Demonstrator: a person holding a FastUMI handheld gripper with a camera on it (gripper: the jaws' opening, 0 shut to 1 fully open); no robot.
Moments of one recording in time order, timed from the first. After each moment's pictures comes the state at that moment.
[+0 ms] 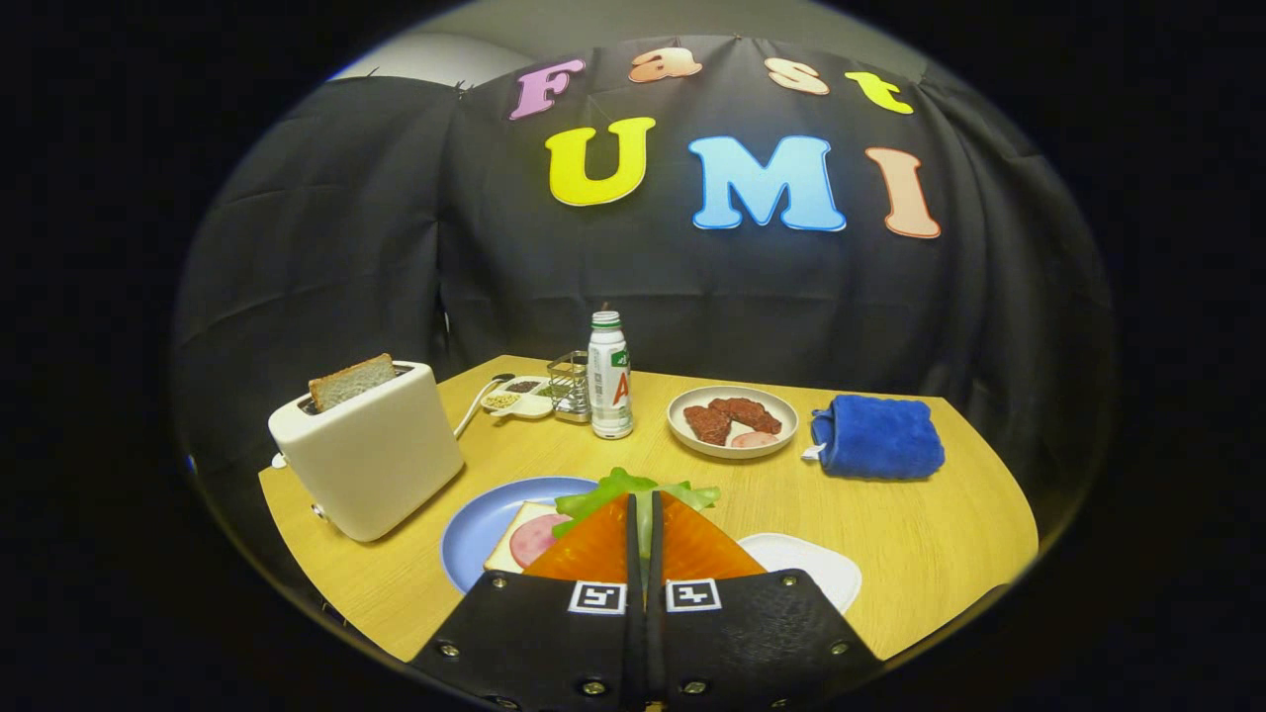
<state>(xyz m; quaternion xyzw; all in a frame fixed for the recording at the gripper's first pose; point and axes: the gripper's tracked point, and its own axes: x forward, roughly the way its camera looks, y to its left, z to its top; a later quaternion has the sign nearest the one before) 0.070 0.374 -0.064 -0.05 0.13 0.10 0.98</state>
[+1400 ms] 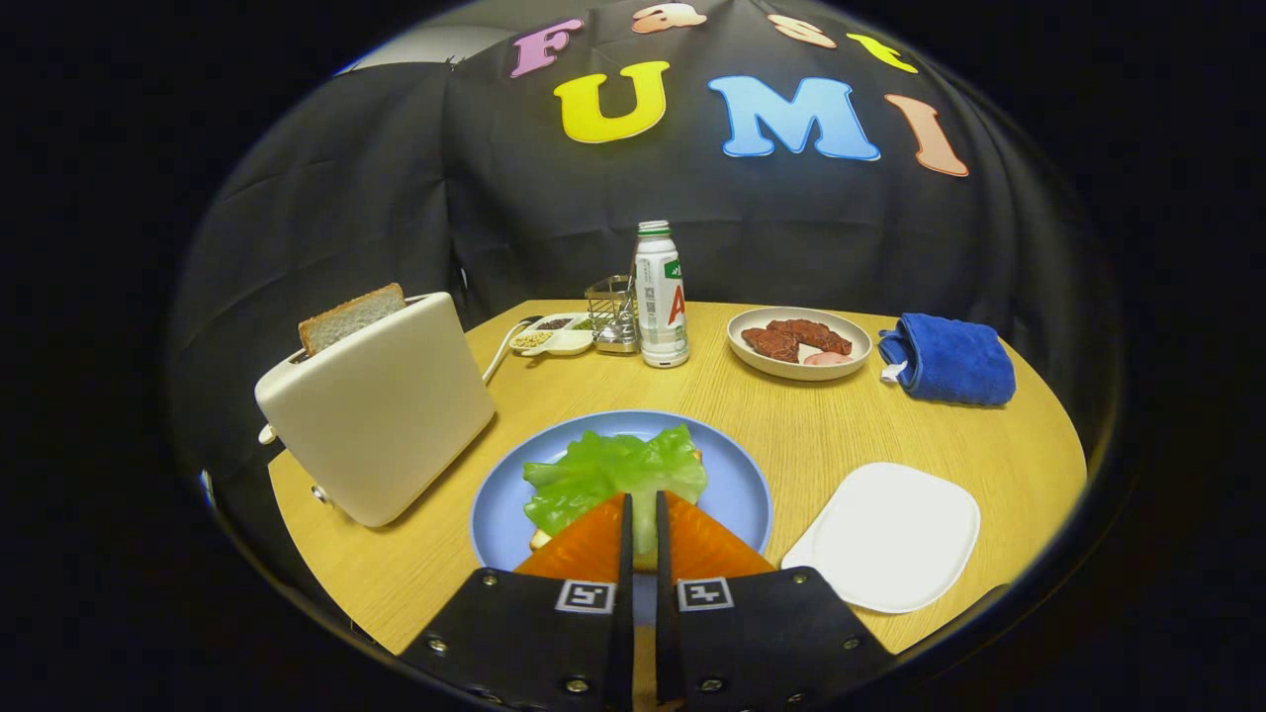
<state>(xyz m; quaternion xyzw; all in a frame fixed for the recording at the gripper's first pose) 0.078 0.425 -0.144 -0.02 0.22 0.12 0.97</state>
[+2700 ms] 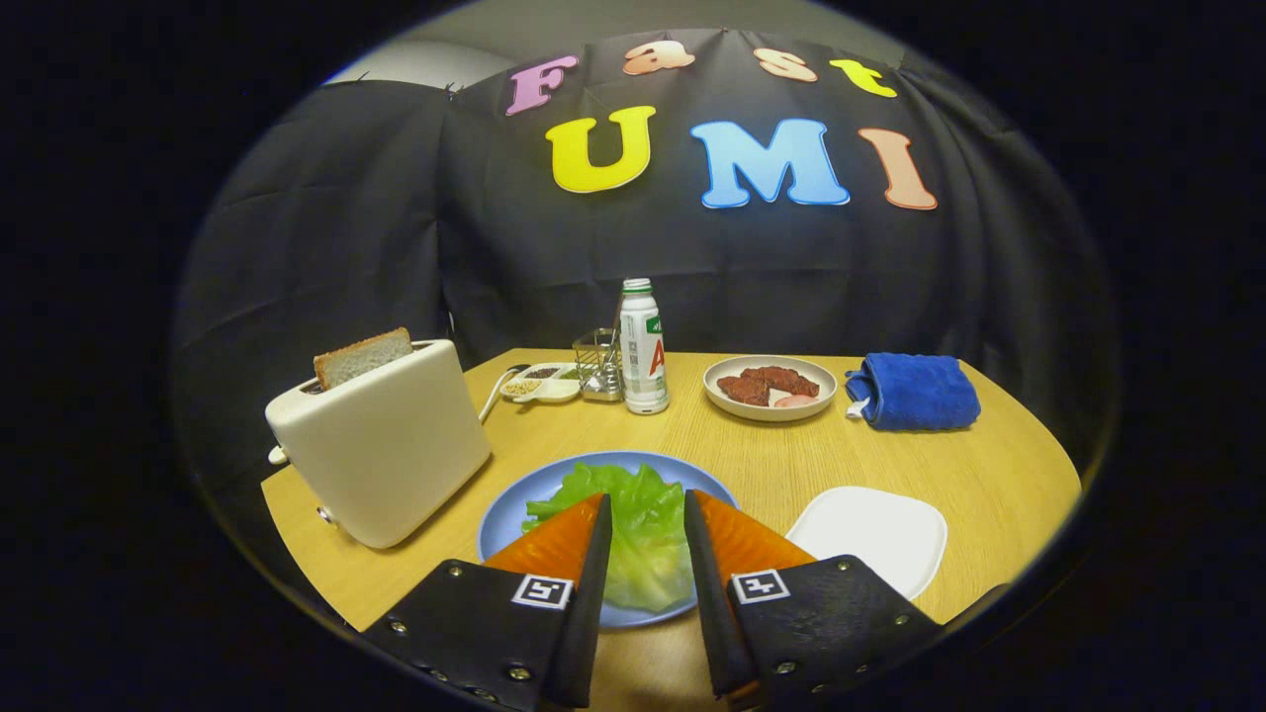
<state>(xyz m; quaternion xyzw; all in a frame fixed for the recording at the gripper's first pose) 0.064 0.430 -0.100 -0.02 0.12 0.09 0.99</state>
